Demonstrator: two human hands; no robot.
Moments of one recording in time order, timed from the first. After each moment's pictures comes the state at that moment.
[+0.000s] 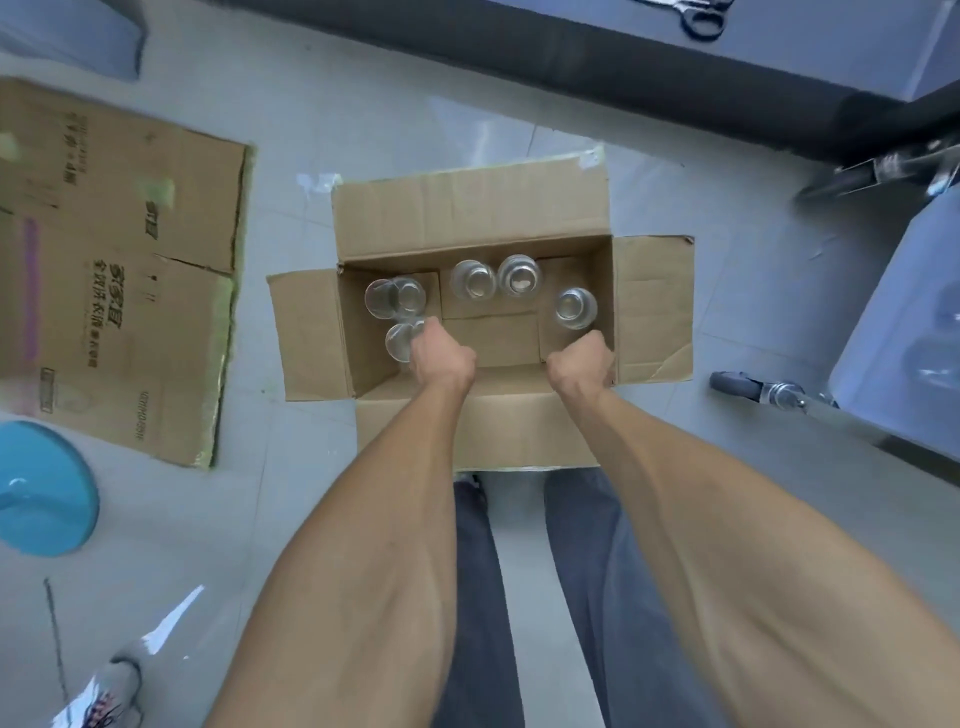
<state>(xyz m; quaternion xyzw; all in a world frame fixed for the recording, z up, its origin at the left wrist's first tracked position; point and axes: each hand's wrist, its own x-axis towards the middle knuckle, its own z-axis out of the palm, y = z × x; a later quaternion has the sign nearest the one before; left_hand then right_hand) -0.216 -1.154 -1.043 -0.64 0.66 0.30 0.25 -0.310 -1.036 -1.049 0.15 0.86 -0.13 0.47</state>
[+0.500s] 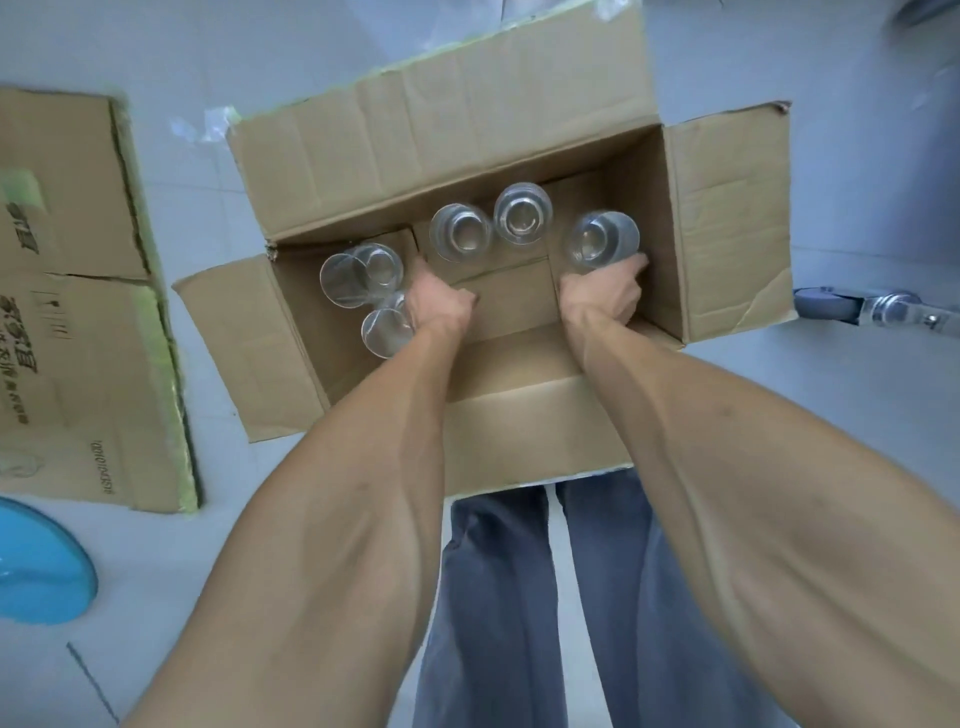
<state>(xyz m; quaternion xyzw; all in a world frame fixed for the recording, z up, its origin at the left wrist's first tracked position) -0.216 -1.195 -1.189 -0.63 0.63 0.37 0.26 -0.301 -1.069 -1.175 0.33 0.86 -0.21 0.33</state>
